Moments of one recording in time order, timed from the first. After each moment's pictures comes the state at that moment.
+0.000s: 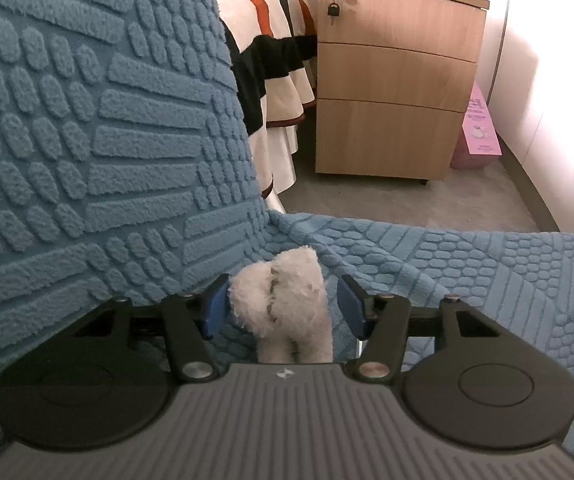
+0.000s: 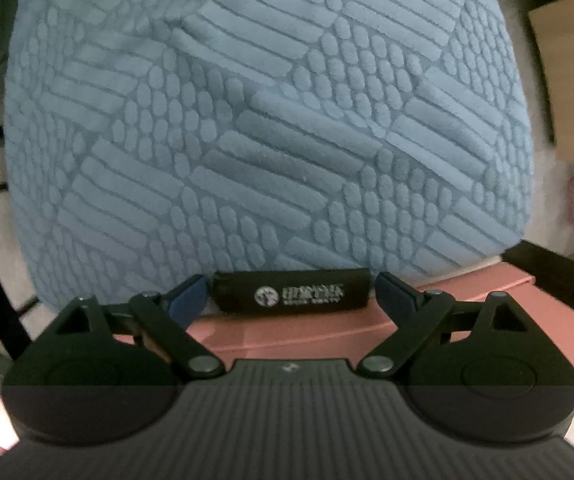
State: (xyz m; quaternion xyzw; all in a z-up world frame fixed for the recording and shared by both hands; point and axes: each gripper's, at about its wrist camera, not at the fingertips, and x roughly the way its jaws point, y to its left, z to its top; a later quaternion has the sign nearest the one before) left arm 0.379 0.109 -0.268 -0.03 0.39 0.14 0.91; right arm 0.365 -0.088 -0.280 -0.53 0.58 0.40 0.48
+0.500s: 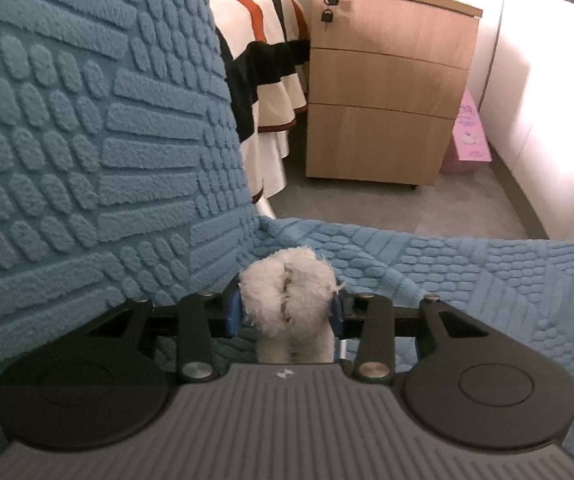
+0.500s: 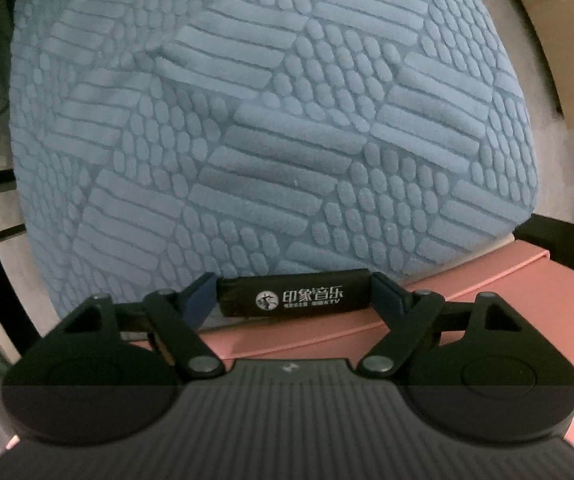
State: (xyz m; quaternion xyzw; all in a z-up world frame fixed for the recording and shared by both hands) left arm 0.371 0.108 -0.257 -0.04 0.38 0.13 0.92; right arm 0.392 -0.100 -0.272 -0.47 0.60 0.40 0.51
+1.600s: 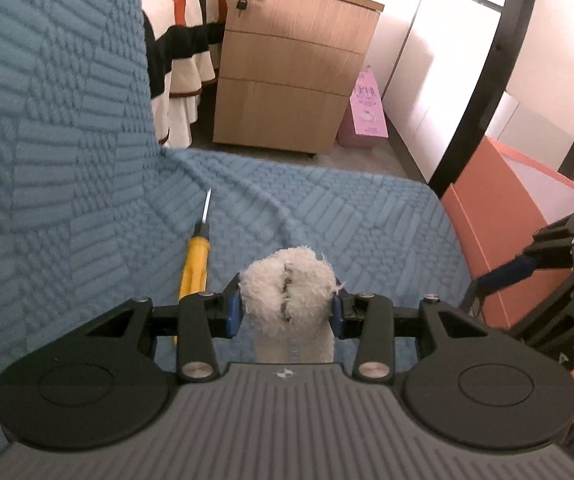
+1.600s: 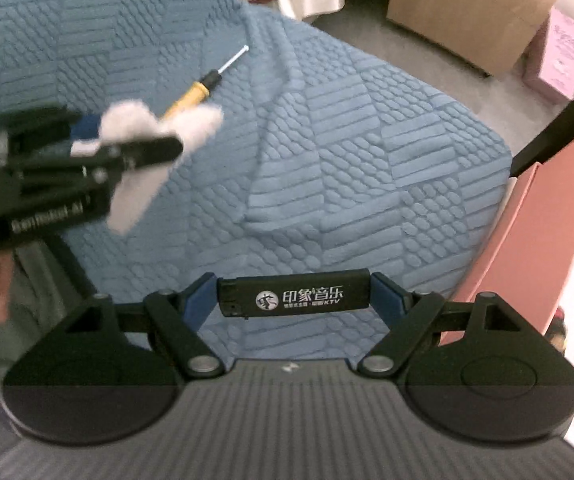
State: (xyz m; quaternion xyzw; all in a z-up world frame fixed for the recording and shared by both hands) left arm 0.247 0.035 -0.214 -0.10 0.40 0.00 0.91; right arm 0.325 -0.107 -0.202 -0.18 0.57 0.31 0.74
